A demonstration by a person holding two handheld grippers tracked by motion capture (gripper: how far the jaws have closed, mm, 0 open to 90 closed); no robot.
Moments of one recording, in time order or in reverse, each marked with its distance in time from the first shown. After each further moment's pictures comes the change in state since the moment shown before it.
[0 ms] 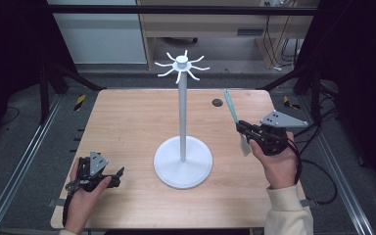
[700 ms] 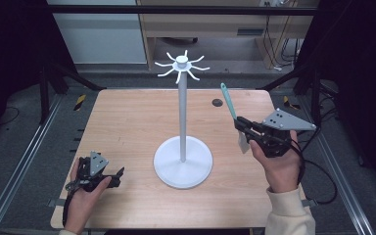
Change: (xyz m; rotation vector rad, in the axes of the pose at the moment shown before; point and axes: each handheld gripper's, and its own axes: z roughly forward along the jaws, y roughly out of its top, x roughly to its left) left arm 0.000 0.000 0.000 0.002 -0.003 0.005; right arm 0.022 0.024 -0.022 -0.094 0.017 -0.060
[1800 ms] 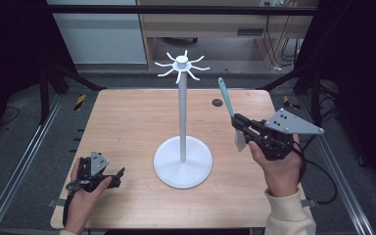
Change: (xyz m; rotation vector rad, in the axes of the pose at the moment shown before) left arm -0.001 0.000 0.001 0.000 -0.007 0.003; right arm 0.017 0.019 -0.014 -0.095 0.034 -0.019
